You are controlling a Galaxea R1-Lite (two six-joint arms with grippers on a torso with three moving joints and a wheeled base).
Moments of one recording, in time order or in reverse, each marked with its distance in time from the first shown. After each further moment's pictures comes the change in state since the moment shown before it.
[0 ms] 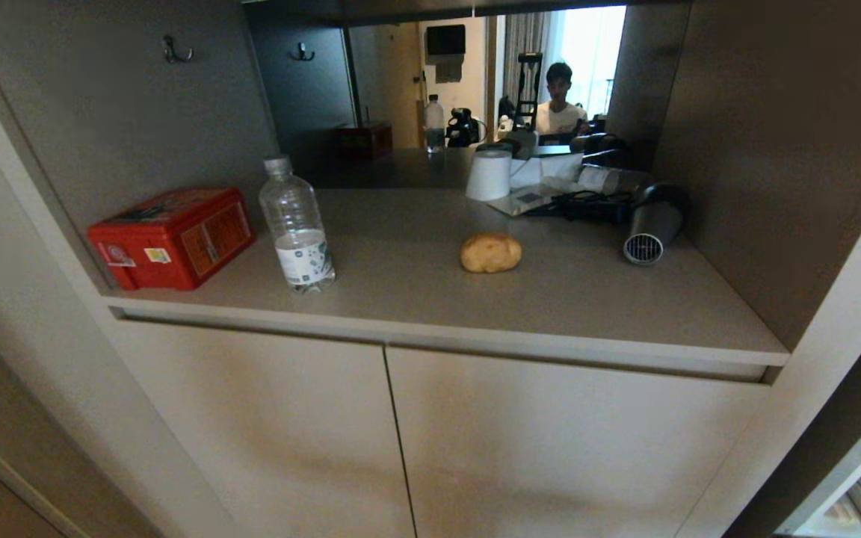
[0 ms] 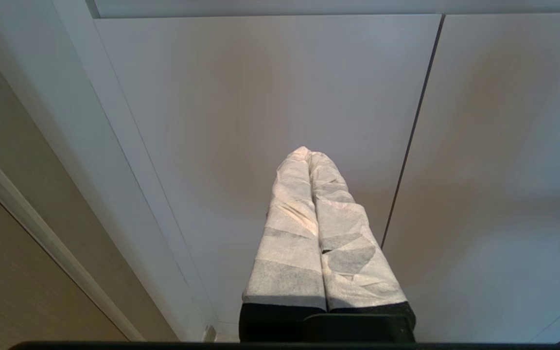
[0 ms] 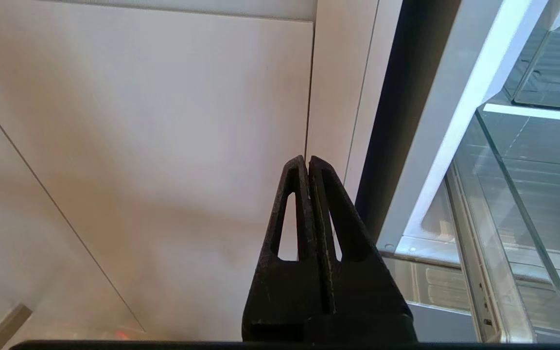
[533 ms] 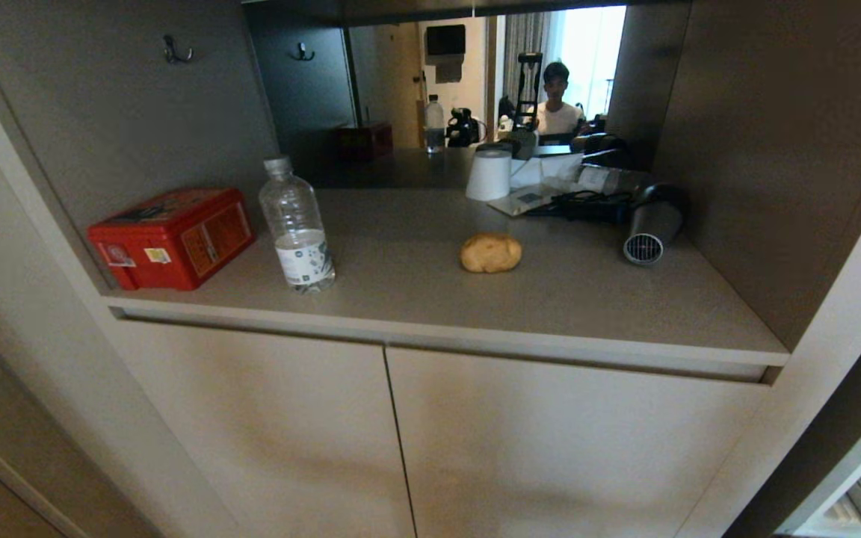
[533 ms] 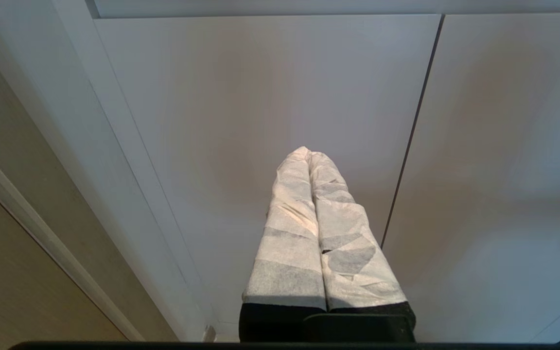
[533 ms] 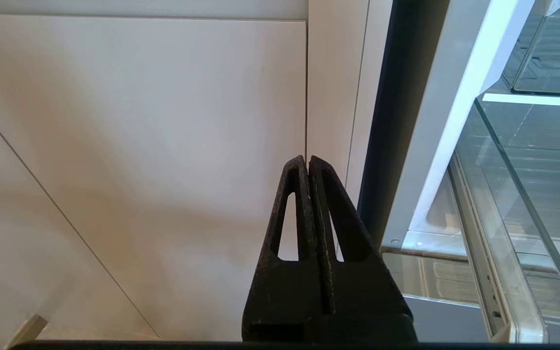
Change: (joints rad) left arm -0.001 0.000 0.000 0.000 0.000 0.000; right arm 0.000 -0.002 0.000 -0.001 -0.010 0.049
